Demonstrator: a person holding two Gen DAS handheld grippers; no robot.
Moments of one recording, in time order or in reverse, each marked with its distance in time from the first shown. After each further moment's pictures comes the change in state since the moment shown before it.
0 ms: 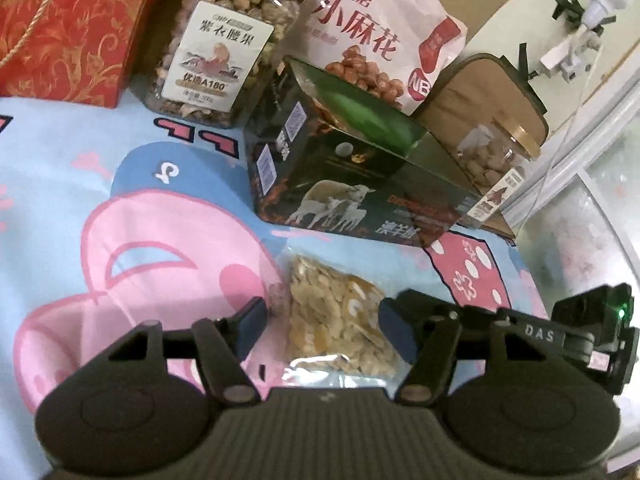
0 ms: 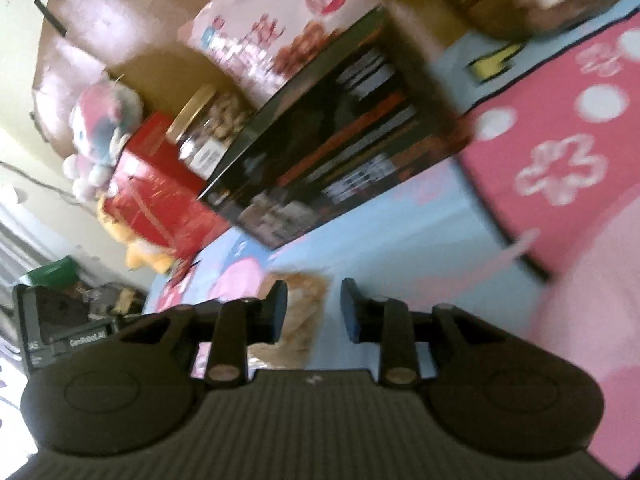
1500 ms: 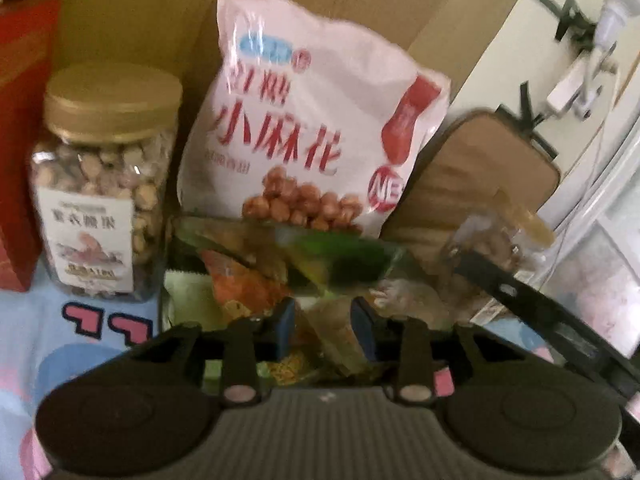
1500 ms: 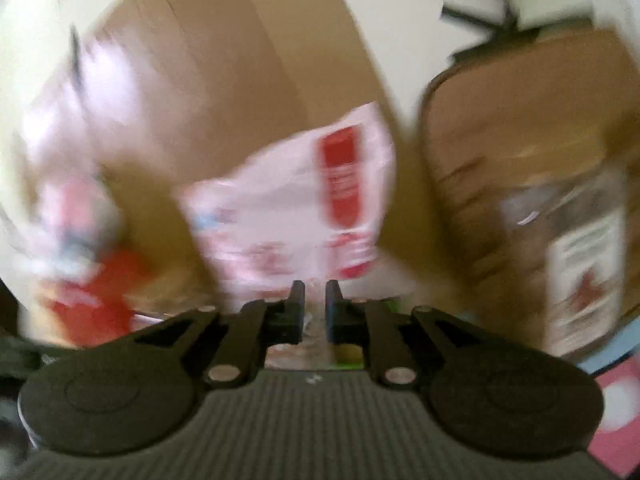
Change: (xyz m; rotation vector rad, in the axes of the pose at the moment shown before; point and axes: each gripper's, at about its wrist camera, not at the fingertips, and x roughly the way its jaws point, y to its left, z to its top) left arm 0.058 -0.072 0.105 0.083 -0.111 0.055; right arm -0.015 0.034 0.095 -0.371 -0.486 -0.281
